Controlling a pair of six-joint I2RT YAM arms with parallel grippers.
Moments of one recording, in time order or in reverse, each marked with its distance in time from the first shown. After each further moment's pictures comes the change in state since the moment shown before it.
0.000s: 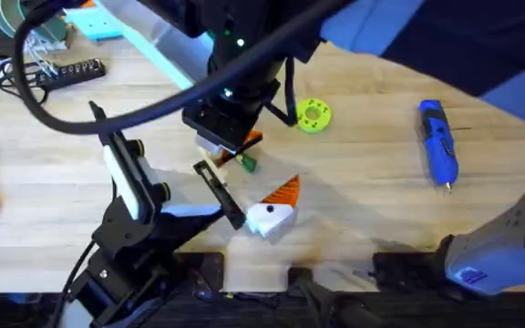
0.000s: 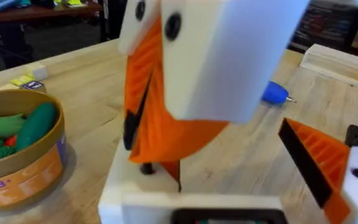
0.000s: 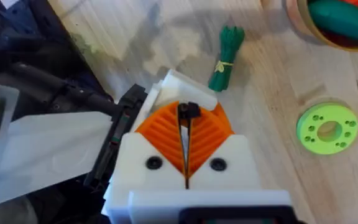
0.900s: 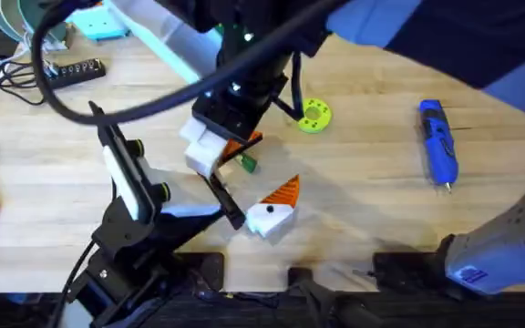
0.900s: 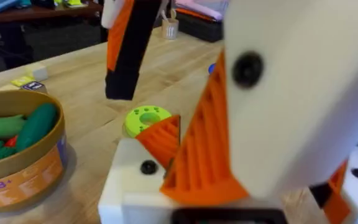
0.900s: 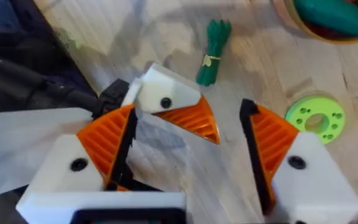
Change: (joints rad) left arm 0.000 -0.001 0.000 0.000 0.000 0.002; right arm -0.021 -0.002 -0.007 -0.016 0.025 0.001
